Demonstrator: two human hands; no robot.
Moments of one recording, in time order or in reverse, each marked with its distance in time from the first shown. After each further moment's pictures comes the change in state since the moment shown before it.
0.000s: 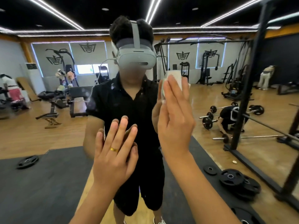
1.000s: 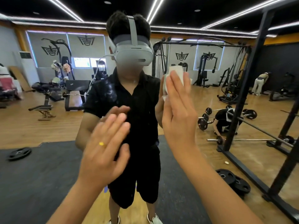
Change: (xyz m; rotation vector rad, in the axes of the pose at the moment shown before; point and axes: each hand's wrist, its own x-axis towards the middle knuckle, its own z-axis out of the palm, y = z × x) left_hand 0.003 -0.045 -0.050 -0.348 -0.010 -0.024; right_hand 0.000 -0.022 0.011 -0.037 -0.147 -0.079
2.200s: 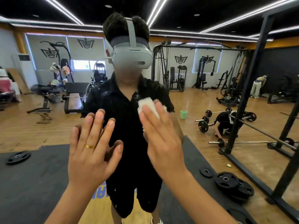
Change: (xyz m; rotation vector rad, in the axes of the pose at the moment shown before) left_hand -0.028 -0.079 -0.024 0.396 0.037 -0.012; right_hand -0.051 -0.061 0.046 0.033 -0.161 -0.211
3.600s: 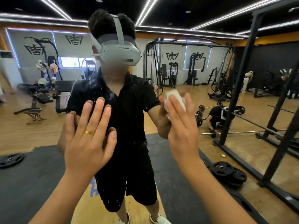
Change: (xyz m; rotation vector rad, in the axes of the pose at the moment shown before) left_hand -0.016 -0.096 -0.041 0.010 -0.024 0.008; right_hand 0.004 -0.054 0.033 -0.178 0.067 0.214
